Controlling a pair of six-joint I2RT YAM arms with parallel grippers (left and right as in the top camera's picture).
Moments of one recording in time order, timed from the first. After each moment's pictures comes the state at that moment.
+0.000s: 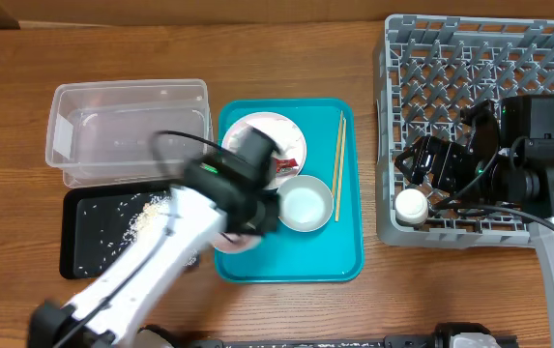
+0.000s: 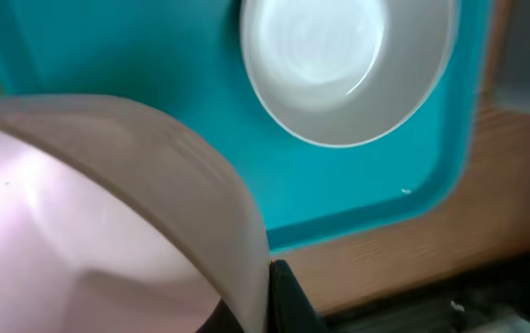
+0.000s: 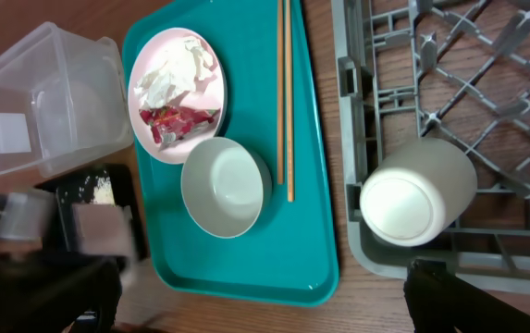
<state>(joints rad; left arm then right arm) -0.60 1.48 1.18 -1.10 0.16 -0.51 -0.01 1.24 1.37 -1.27 -0.42 0.31</state>
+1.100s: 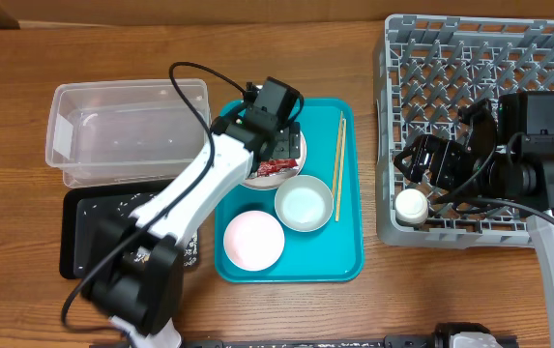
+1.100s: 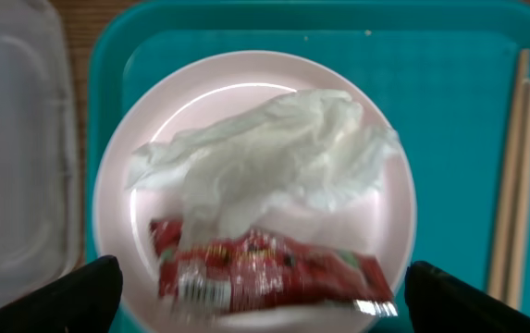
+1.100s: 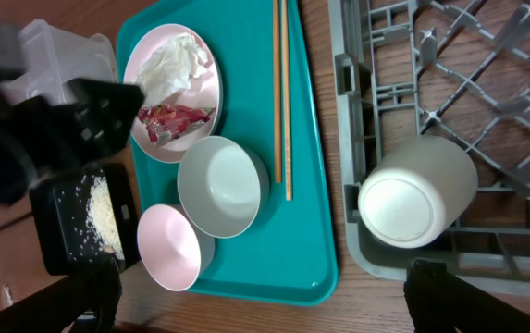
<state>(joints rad) -0.51 1.85 1.40 -0.67 -0.21 -0.47 -0.01 1.26 1.37 -1.26 -0.42 0.31</state>
